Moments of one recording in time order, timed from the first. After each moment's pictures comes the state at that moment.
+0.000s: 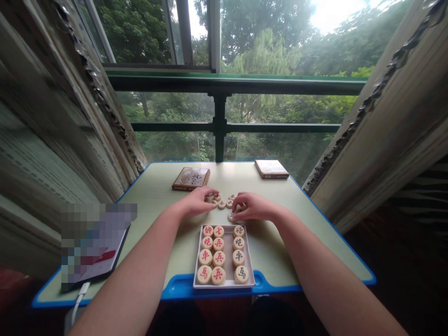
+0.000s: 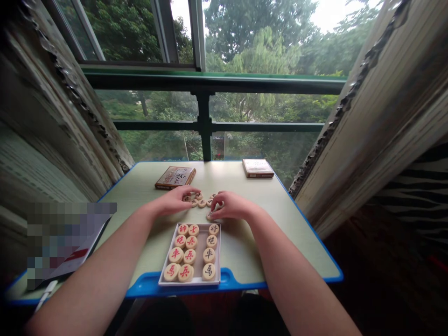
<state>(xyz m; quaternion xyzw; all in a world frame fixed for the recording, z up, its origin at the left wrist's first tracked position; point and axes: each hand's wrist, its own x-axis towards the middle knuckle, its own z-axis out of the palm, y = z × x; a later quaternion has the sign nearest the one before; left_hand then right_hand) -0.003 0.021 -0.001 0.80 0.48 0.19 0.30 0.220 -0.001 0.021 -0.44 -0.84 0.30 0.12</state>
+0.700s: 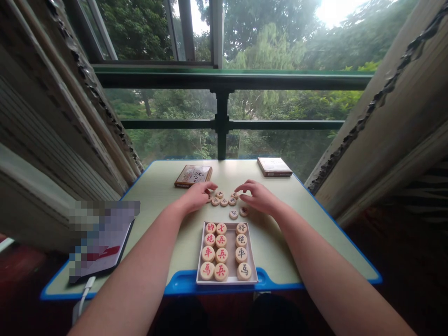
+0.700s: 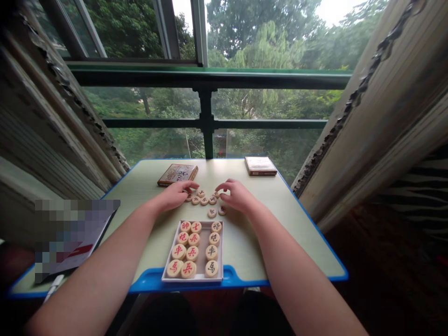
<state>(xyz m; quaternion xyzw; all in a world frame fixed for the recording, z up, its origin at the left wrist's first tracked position) -0.002 0.022 0.006 0.75 0.55 0.20 0.29 0.221 0.013 0.006 -0.50 -0.81 0.20 0.24</state>
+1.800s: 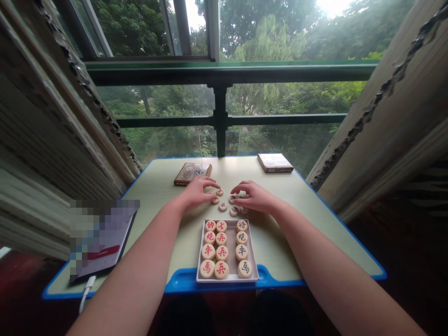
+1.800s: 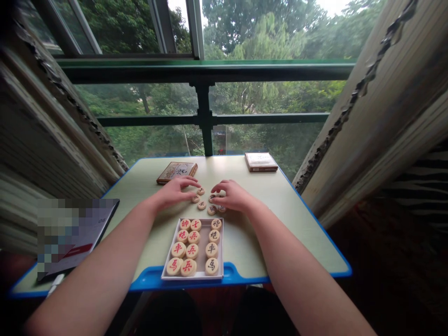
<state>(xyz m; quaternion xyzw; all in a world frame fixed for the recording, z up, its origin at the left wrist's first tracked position) -0.005 0.019 0.012 0.82 0.48 0.22 0.24 0.217 0.012 0.006 -0.45 -0.84 0.22 0.20</state>
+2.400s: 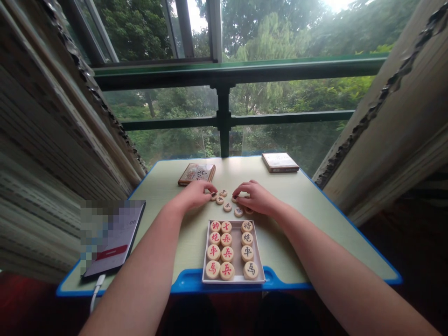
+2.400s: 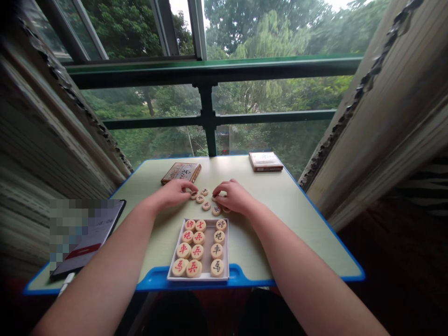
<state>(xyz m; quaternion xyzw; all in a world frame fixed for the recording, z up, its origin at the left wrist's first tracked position) -0.017 0.020 0.013 0.79 0.55 0.16 0.22 0.205 0.010 0.001 -0.44 -0.85 0.18 0.22</state>
